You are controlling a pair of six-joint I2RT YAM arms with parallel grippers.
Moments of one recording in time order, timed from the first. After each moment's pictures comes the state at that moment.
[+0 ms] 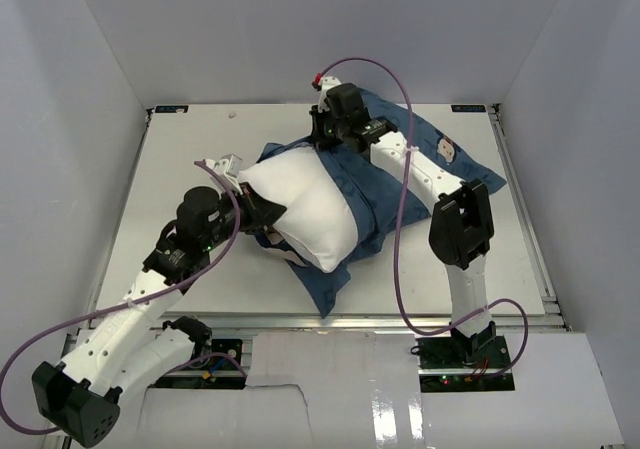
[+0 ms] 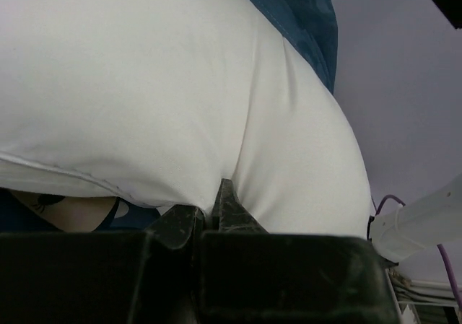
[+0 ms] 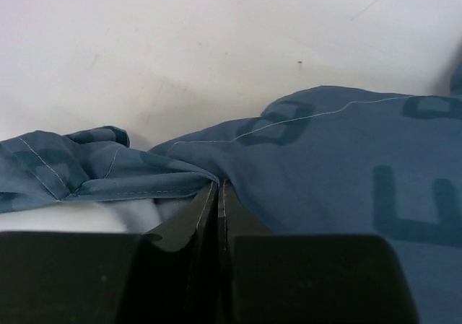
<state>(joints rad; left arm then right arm) -0.51 0.83 0.74 -0.17 0.24 -0.66 0.64 2.08 1.93 -0.40 -0.07 0.19</state>
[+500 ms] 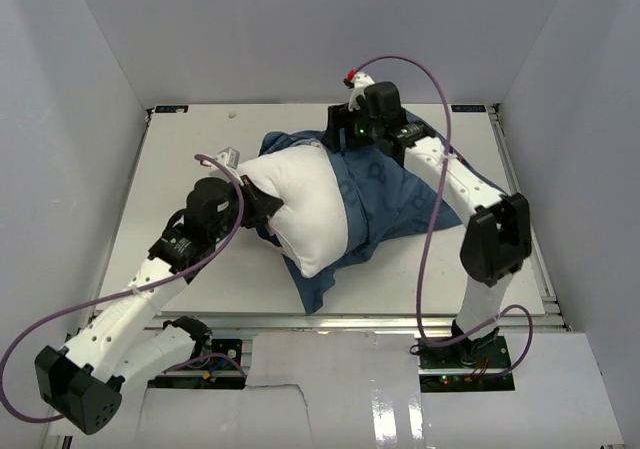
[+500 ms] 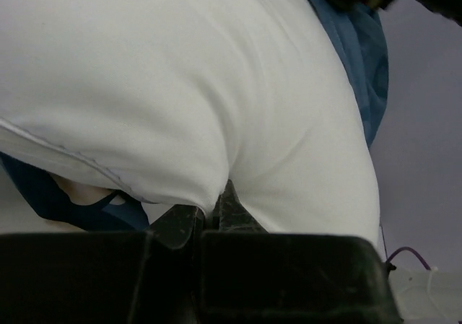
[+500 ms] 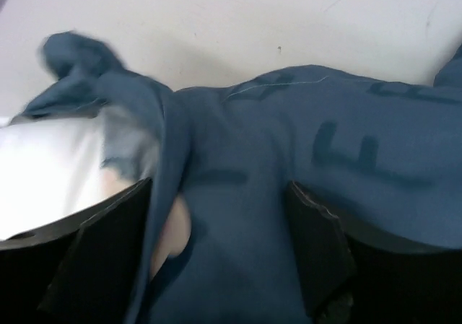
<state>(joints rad) -0.53 0.89 0.82 -0.26 0.04 -0.73 0.53 1.89 1.74 -0.37 -0.20 0.17</state>
